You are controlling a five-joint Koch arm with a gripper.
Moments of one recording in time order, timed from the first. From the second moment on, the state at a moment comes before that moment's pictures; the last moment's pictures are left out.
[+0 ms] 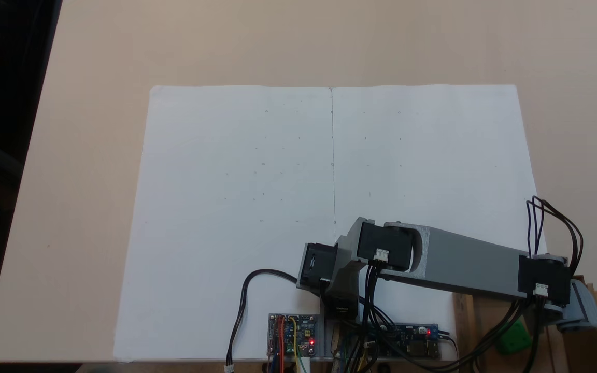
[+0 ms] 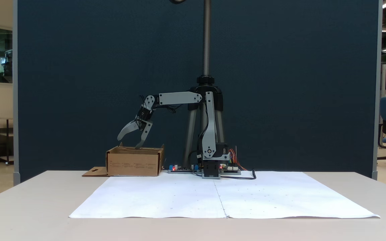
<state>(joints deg) 101.3 84.6 86.0 32.0 -20.9</state>
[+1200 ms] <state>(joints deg) 35.8 98.6 75.9 31.2 8.7</state>
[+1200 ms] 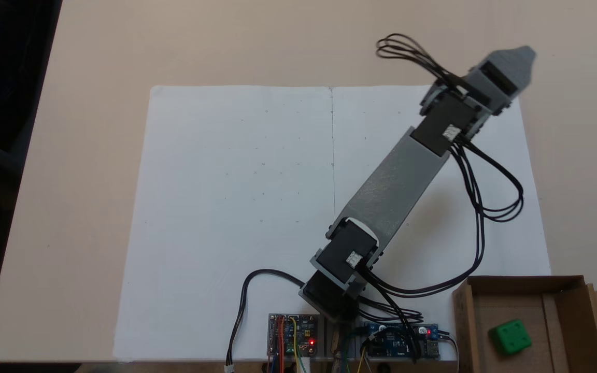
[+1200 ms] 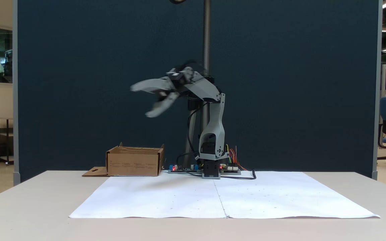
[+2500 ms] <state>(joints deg) 0.6 120.8 148.1 -33.6 -4.2</state>
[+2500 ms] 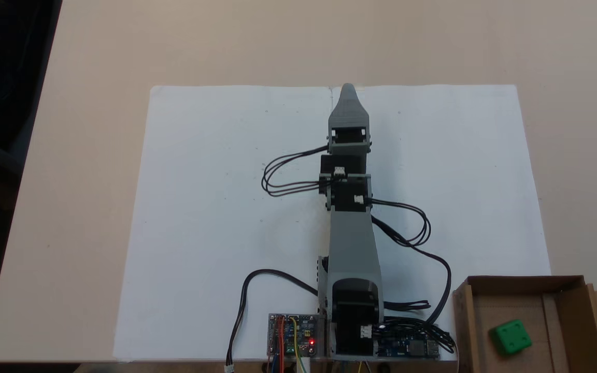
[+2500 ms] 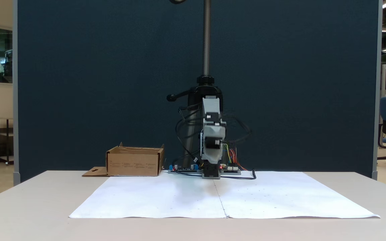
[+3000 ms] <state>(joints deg) 0.0 128.6 165.0 -60.5 -4.2</state>
